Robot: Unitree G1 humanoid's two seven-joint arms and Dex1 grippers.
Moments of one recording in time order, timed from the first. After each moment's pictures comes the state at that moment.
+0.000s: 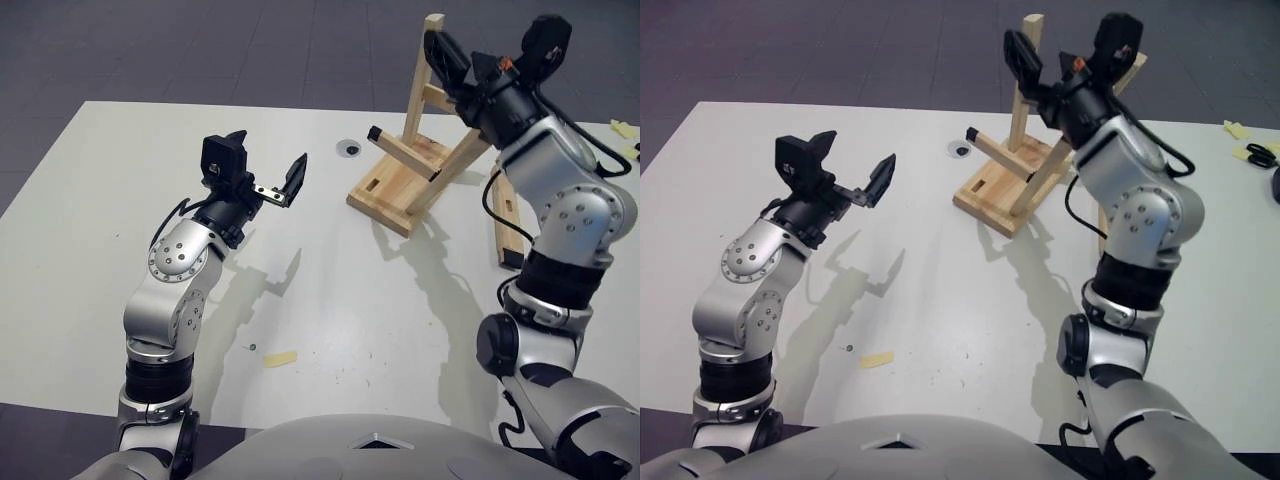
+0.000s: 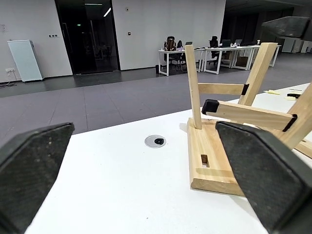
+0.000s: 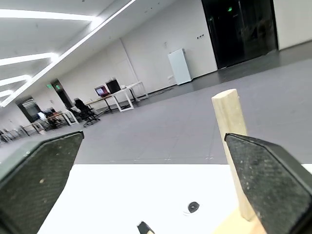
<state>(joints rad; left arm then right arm) -0.18 0.28 -0.01 -0.51 -0.34 0.55 -0.21 -0.60 -0.26 -0.30 -0.27 0.78 0.87 -0.01</state>
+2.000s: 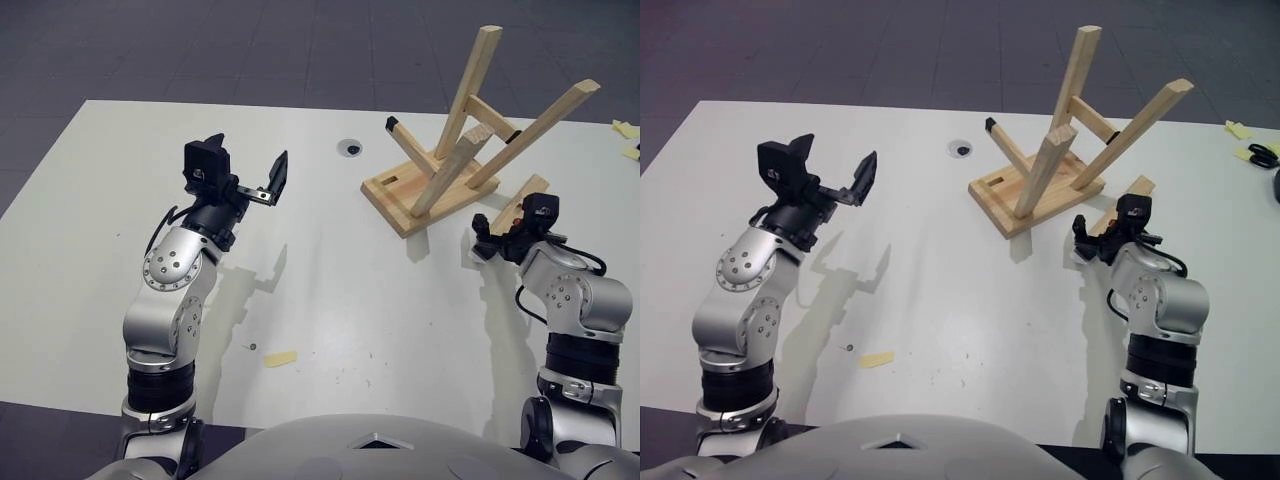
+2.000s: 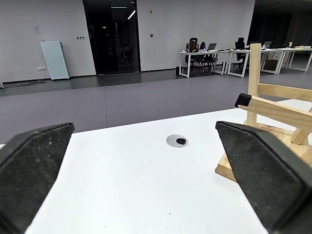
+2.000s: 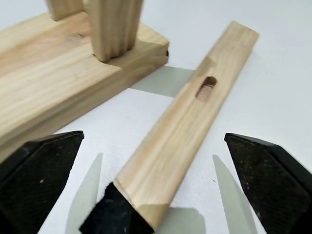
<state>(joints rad) -0.13 0.24 0.03 -0.53 -0.28 0.53 -0.16 -0.20 -0.41 -0.29 -0.13 0.42 0.97 -0.11</state>
